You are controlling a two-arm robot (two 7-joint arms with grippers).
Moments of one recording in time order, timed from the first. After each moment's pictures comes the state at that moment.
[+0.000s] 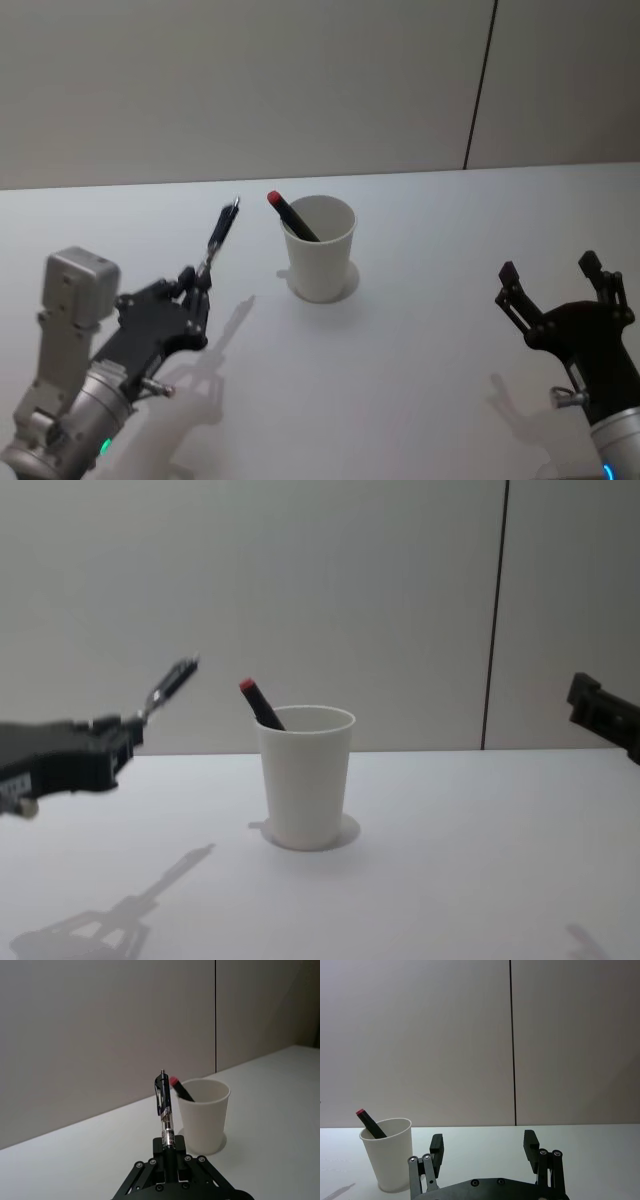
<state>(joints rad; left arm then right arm) -0.03 0.55 0.28 -1.77 -0.41 -0.01 -0.04 -0.11 0.24 -0.26 -1.77 0.21 -0.27 -0.09</state>
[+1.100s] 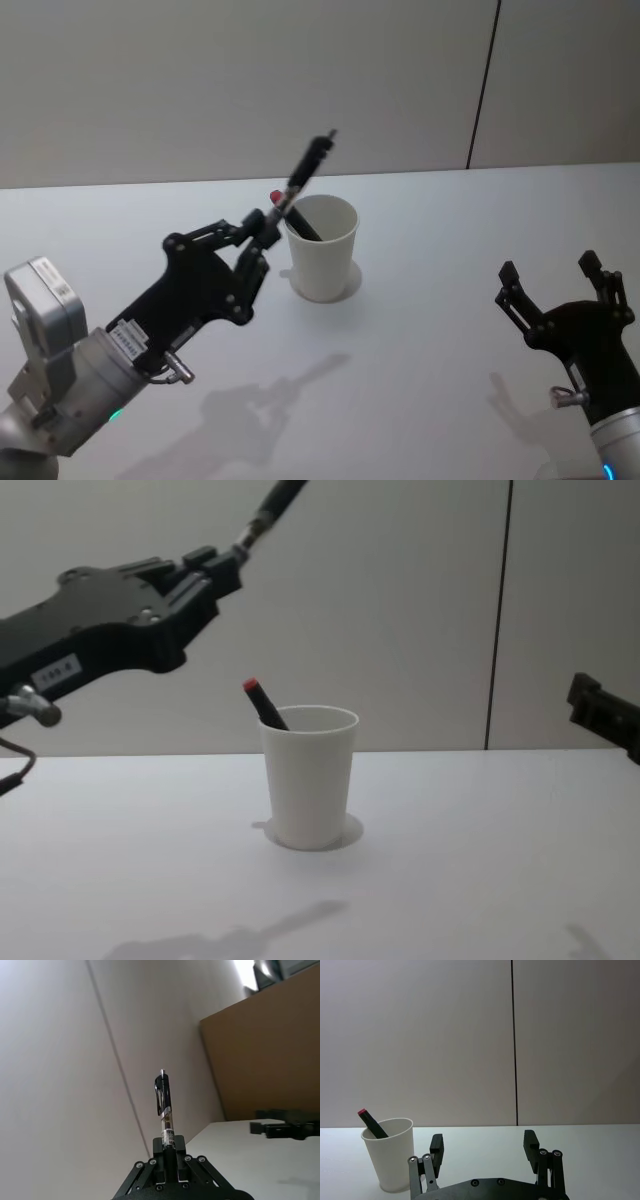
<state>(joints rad) -0.15 0.50 0.27 -1.64 -0.44 -0.45 -0.54 -0.11 0.24 -0.26 -1.77 0.21 -0.27 -0.09</state>
